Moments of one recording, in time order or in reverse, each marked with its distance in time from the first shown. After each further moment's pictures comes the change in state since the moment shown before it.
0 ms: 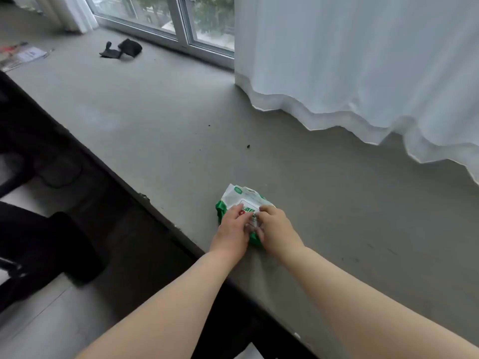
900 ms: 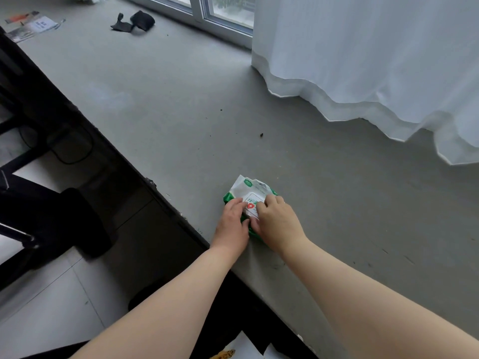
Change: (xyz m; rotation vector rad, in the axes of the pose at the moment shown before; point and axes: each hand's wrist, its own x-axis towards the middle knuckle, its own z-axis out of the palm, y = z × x) left_hand -0.003 -0.002 -0.009 -0.207 0.092 -0.199; right_hand 0.019 -0.017 0.003 -0.410 0.099 -0.187
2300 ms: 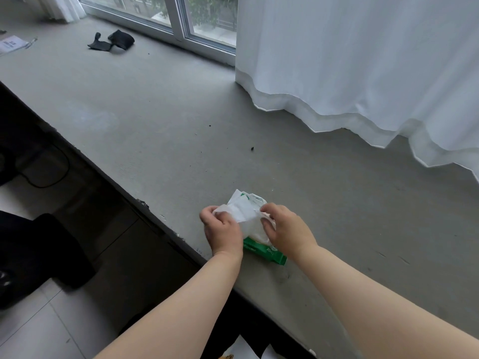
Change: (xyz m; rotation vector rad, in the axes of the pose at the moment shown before) left_hand 0.011 0.038 -0.021 -0.589 0.529 -0.340; right_hand -0.003 0.016 -0.011 0.426 0.013 0.233
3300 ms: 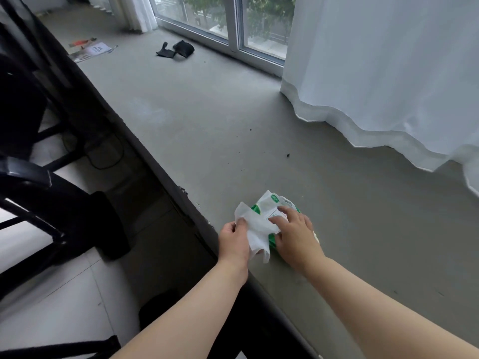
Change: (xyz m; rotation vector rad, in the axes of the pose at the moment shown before) left_hand -0.028 0.008 -0.056 -0.304 -0.147 -0.411; right_hand -0.009 -0.021 0.020 -0.099 -0.081 -0.146
